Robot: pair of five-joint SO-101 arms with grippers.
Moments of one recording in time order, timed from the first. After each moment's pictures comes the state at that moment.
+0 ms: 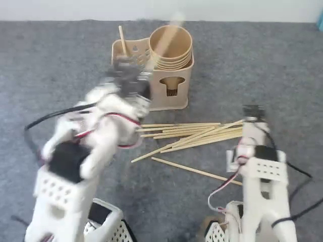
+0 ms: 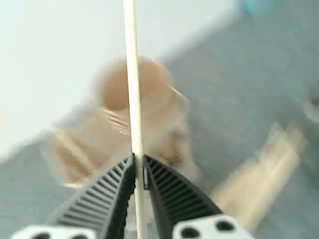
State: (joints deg) left arm 17.4 -46.9 20.6 68.4 -9.4; right arm 3.6 -41.8 65.7 61.5 9.7
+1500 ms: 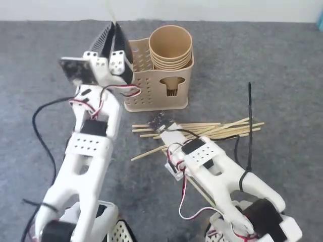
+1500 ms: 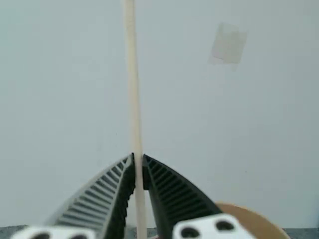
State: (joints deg) left arm 2.8 -29.0 48.7 -16.6 14.7; right arm -37.8 -15.3 54.8 49.9 7.1
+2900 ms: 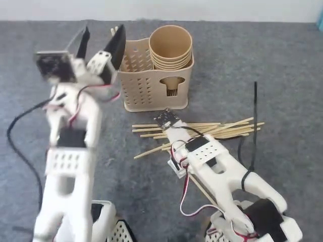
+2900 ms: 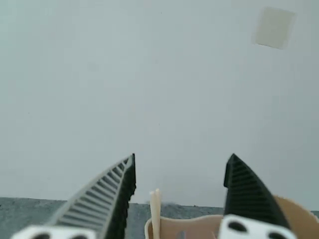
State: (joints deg) left arm -4.2 -42.9 44.6 9.1 10.9; right arm -34.7 -15.7 54.8 50.0 5.7
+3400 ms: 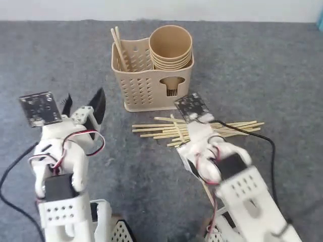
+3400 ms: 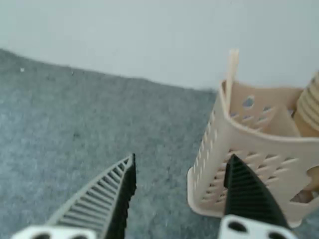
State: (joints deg) left arm -15.3 -72.7 61.7 47.7 10.9; right arm -31.2 -56.1 55.6 63.9 2.2
